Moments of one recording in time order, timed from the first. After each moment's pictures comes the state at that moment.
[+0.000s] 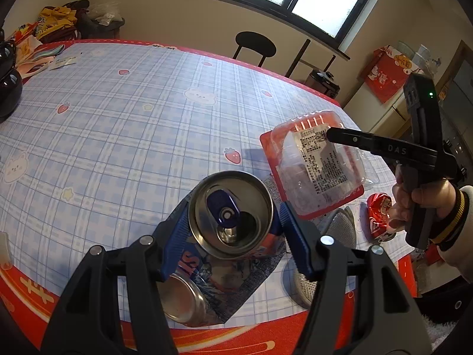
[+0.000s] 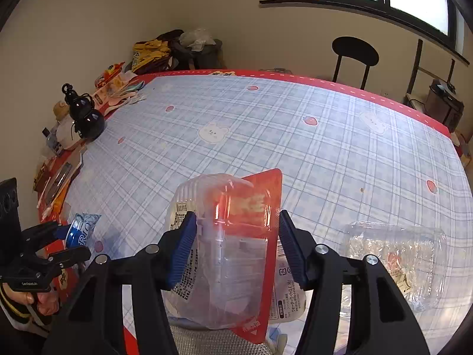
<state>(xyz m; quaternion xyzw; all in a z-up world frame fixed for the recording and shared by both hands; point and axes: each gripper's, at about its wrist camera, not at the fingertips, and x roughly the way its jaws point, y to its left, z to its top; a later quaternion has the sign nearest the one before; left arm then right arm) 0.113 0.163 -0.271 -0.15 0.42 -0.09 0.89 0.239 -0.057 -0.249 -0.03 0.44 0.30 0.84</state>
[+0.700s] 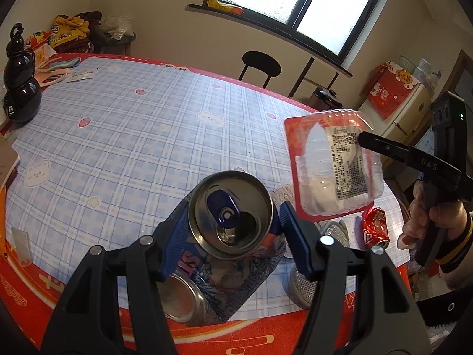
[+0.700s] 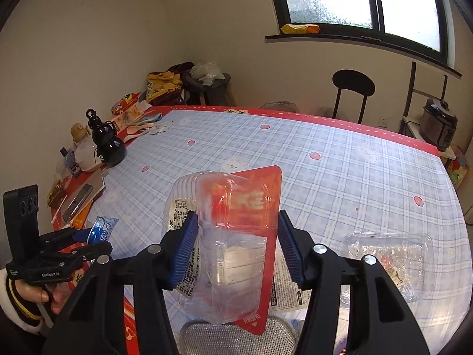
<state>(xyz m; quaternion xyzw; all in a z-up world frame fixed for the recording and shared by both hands) 0.084 0.178 -0.237 -0.15 0.39 -0.06 0.91 0.193 -0.070 -0.187 0.00 0.37 0.30 0.88</state>
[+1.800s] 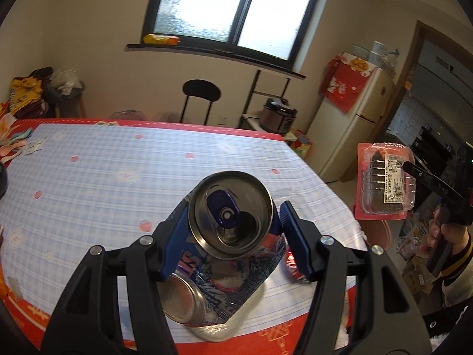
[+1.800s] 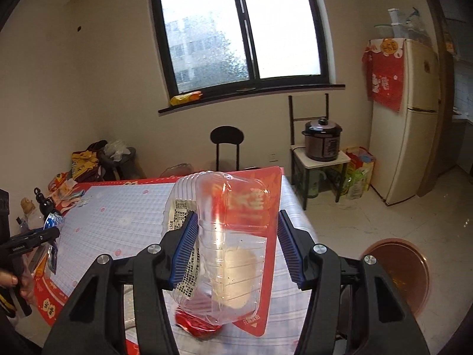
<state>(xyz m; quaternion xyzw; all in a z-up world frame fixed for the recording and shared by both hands) 0.100 0.007 -0.123 -0.08 0.33 -0.14 0.93 0.092 -0.379 -0.104 0.07 0.25 0.07 0.96</state>
